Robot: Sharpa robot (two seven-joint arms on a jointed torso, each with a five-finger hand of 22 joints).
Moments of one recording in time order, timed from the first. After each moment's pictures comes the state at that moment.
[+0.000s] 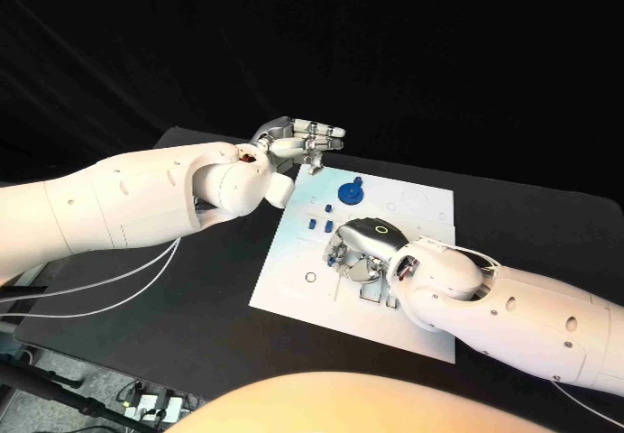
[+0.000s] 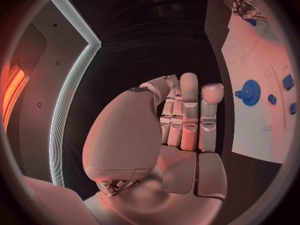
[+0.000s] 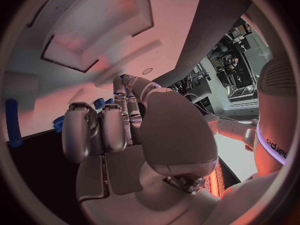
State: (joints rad) left arm 1.21 -0.87 0.01 1.52 -0.05 -0.28 0.22; left_hand 1.45 -0.21 0.50 0.06 0.21 1.09 0.16 0.08 0.11 1.20 0.08 0.15 0.19 1.30 0.00 0.85 0.52 0.12 1.22 0.09 0.96 1.15; right arm 1.08 -0.52 -0.13 1.54 -1.67 -0.31 -0.17; right_hand 1.40 -0.13 0.48 -0.01 0.26 1.19 0.12 0.10 0.13 1.28 0.06 0.13 0.11 1.46 -0.03 1.31 1.27 0.06 1.46 0.07 1.33 1.31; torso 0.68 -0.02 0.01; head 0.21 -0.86
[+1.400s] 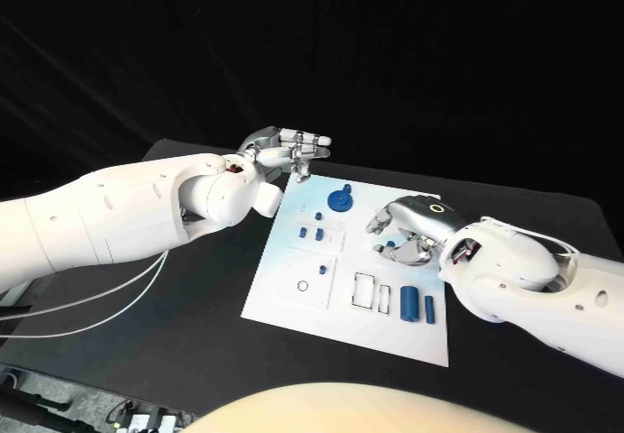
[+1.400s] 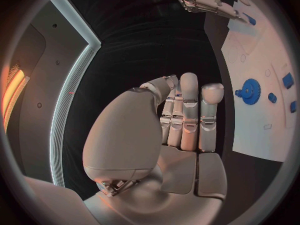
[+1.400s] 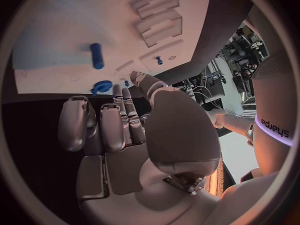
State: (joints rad) left arm 1.21 -0.88 0.01 1.52 -0.05 -0.28 0.22; left_hand 1.46 -0.20 0.50 0.06 0.21 1.09 0.16 0.08 0.11 1.20 0.08 0.15 0.19 1.30 0.00 0.85 0.52 0.12 1.22 0.09 0.96 1.15; right arm 1.18 -0.76 -0.11 1.70 -1.69 -0.33 -0.23; right_hand 1.31 -0.21 0.40 0.02 0.30 1.07 0.14 0.06 0.10 1.10 0.09 0.07 0.08 1.47 0.00 1.31 1.22 0.06 1.44 0.11 1.20 1.31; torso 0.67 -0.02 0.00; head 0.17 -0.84
